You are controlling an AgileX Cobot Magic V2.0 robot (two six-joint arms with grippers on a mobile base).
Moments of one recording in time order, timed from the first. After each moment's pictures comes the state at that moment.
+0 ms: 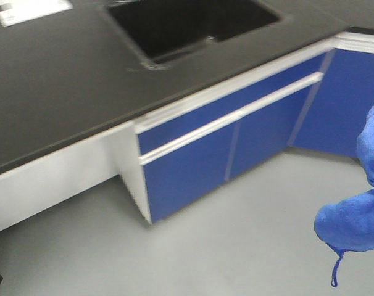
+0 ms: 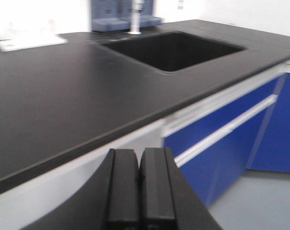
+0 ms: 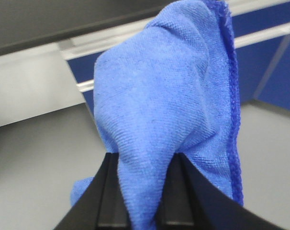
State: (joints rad) left arm -0.14 -0.02 0.03 -0.13 0.24 0.02; right arm 0.00 0.51 -0.67 0.29 0.95 -0.27
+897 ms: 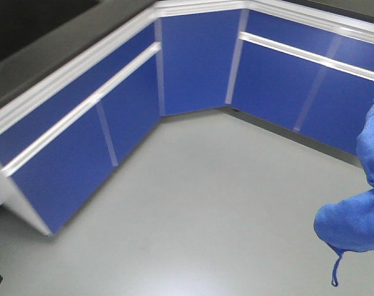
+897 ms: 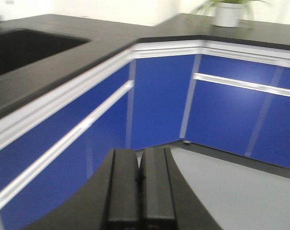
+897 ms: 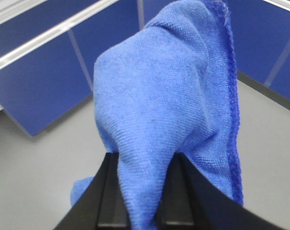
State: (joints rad) left arm -0.14 -0.02 0.03 -0.12 0.24 0.02; right arm 0.00 0.51 -0.67 0.29 0.95 -0.27
